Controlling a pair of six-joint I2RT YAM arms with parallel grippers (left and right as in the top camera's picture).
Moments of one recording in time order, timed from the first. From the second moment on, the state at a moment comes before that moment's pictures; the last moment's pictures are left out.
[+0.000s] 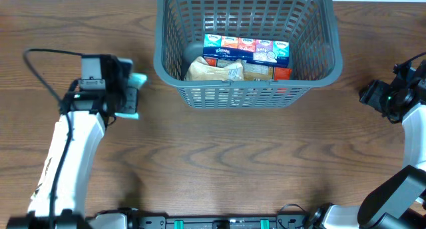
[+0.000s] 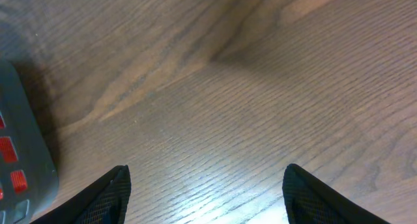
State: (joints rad) left arm 0.02 1.37 1.05 -0.71 0.05 0.10; right arm -0.54 1.56 1.15 -0.68 -0.18 0.01
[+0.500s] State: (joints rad) left arm 0.02 1.30 1.39 -0.66 0.02 -0.05; right arm -0.54 1.56 1.15 -0.67 -0.18 0.01
